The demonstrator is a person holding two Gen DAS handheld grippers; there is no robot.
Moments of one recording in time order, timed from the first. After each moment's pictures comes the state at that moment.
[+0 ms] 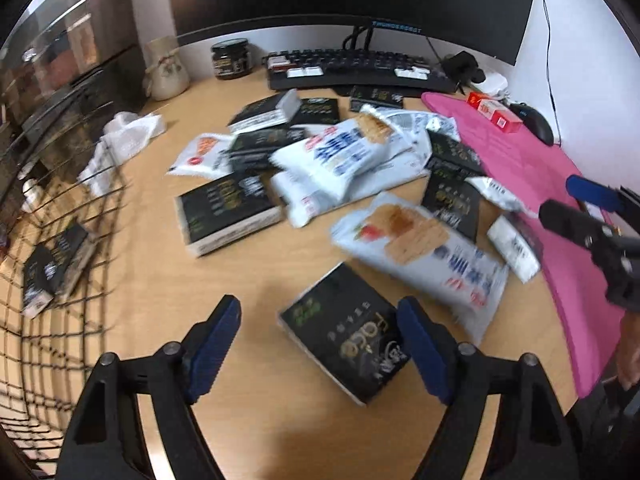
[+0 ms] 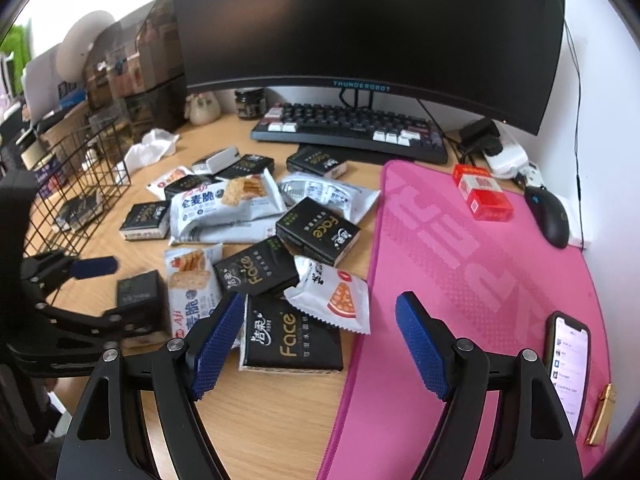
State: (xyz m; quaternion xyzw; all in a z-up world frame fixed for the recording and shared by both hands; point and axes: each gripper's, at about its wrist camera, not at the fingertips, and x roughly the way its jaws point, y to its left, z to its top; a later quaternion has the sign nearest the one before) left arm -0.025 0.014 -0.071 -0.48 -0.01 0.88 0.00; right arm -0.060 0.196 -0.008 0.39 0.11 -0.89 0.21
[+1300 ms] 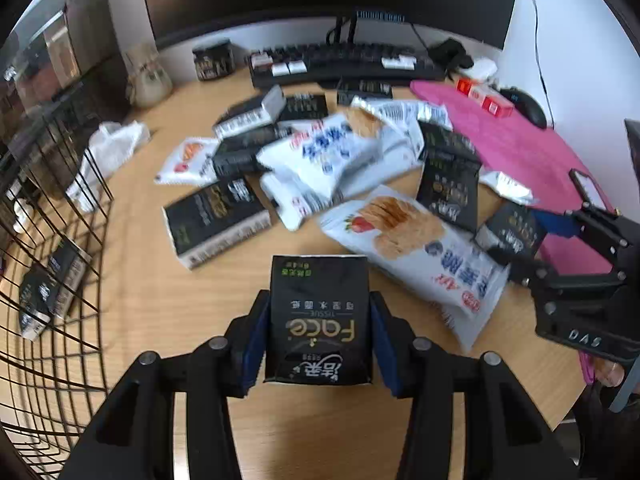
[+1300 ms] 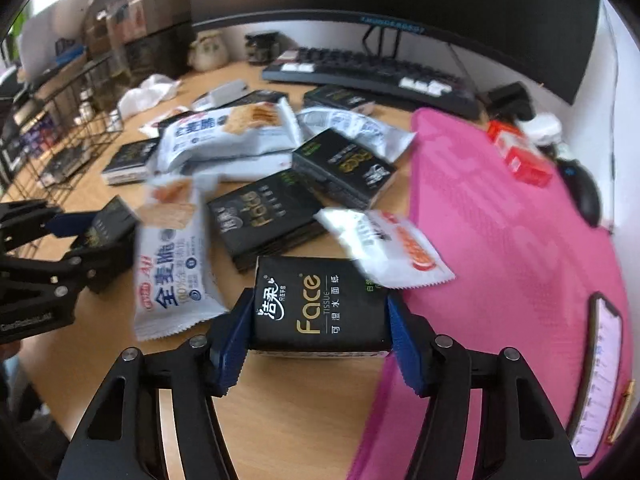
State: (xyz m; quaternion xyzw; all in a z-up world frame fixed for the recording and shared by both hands) left arm -0.037 0.021 -0.072 -0.48 0.01 0.88 0.03; right arm -0.067 0.178 -0.059 0.44 0.14 -0.86 0.23
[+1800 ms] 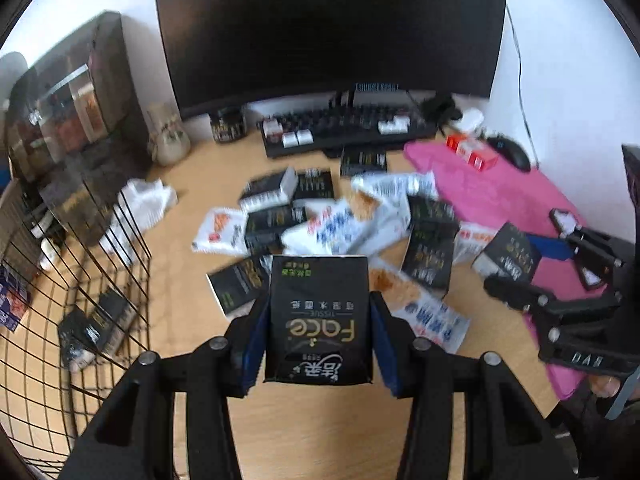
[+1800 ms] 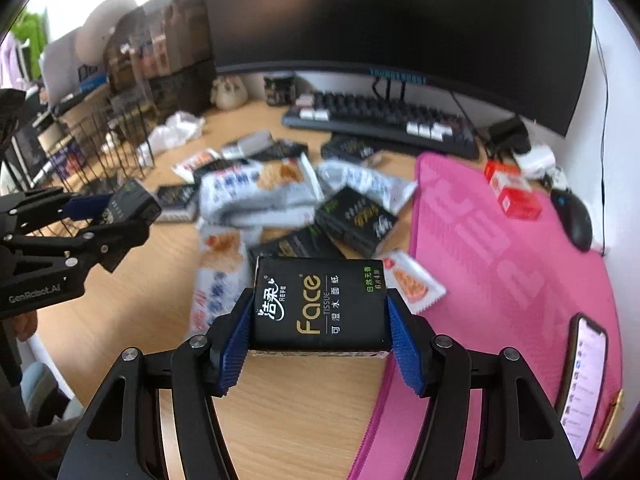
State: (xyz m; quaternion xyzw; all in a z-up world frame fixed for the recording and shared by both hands) left arm -0.026 0.012 -0.008 -0.41 0.02 0.91 0.03; right arm -0.046 0.175 -0.003 0.38 0.11 -0.88 0.26
